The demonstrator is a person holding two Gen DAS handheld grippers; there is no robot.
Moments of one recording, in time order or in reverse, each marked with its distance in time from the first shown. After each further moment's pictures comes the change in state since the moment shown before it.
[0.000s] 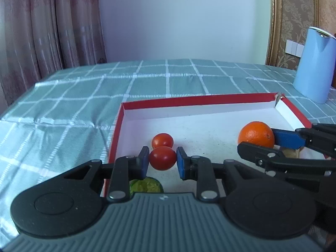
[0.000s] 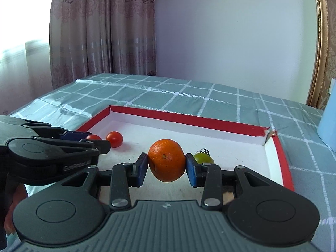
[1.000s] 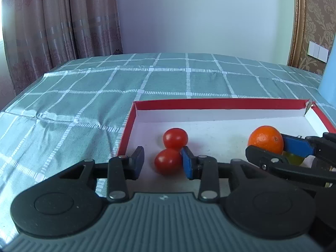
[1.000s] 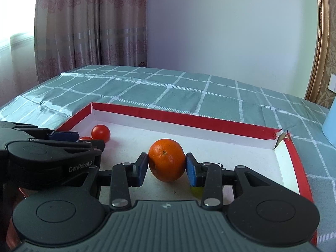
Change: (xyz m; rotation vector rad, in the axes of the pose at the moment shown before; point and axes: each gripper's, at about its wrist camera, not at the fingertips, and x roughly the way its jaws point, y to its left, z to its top) left arm 0.037 0.006 0.012 -0.049 0.028 0.096; right arm 0.045 0.000 0.011 0.024 0.048 -0.047
